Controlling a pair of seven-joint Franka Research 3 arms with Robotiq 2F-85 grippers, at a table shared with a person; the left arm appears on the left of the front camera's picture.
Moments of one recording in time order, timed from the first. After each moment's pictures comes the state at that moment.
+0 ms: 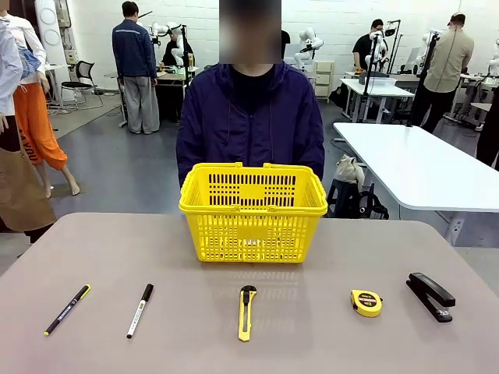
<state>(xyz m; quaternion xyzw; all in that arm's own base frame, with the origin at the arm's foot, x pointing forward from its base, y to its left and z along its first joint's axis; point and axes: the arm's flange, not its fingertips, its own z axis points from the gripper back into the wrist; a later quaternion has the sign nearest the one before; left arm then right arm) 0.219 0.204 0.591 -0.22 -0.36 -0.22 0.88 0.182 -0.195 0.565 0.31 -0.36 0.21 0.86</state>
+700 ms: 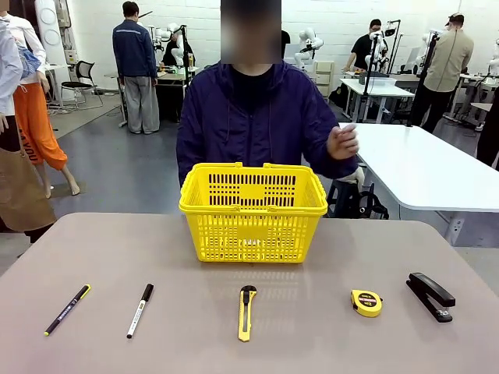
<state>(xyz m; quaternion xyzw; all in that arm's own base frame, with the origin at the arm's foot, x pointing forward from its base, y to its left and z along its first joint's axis) 0.220 0.204 0.591 -0.22 -0.35 -0.22 0.88 0.182 -0.197 0.564 0.30 -0.35 0.20 0.86</state>
